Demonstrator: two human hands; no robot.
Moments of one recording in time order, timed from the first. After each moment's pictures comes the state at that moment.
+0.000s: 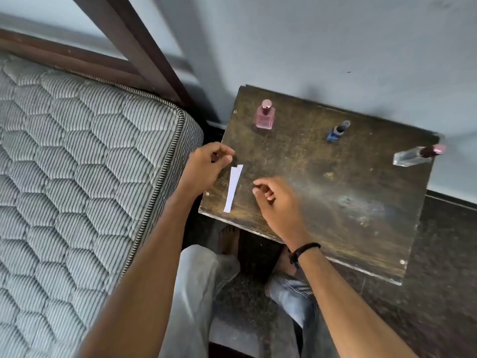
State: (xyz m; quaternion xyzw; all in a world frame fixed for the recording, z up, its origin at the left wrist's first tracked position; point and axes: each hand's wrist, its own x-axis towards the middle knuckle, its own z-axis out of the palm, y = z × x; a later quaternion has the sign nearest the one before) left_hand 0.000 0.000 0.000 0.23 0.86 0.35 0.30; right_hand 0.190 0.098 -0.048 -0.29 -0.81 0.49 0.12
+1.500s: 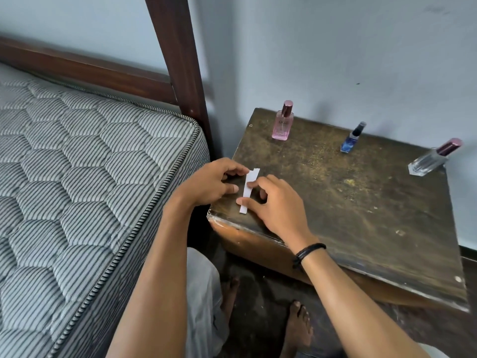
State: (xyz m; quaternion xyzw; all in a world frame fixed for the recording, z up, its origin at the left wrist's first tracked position) left_hand 0.004 -0.058 -0.038 0.42 0.79 0.31 0.30; right_hand 0.158 0.064 -0.085 -0.20 -0.93 0.27 0.16
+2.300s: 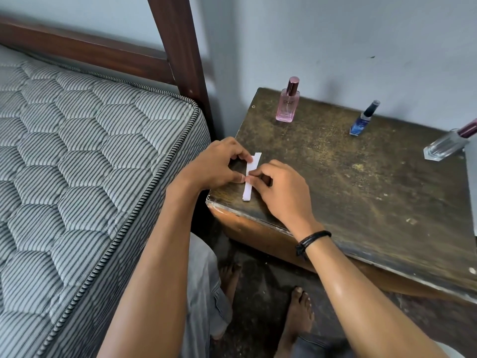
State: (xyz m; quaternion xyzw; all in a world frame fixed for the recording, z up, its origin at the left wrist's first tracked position) left_hand 0.009 -0.044 -0.039 0.46 0.83 0.22 0.23; right_hand 0.157 0.068 -0.091 -0.22 -0.91 0.30 0.19
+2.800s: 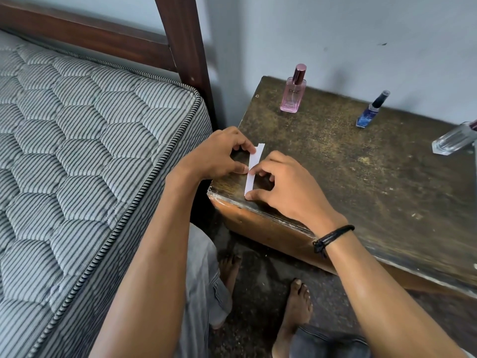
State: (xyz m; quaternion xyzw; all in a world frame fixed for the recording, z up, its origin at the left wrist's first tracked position) left_hand 0.008 -0.045 -0.039 0.46 0.82 0.23 0.24; right_hand 0.168 0.077 -0.071 -0.13 -0.94 0.30 0.06
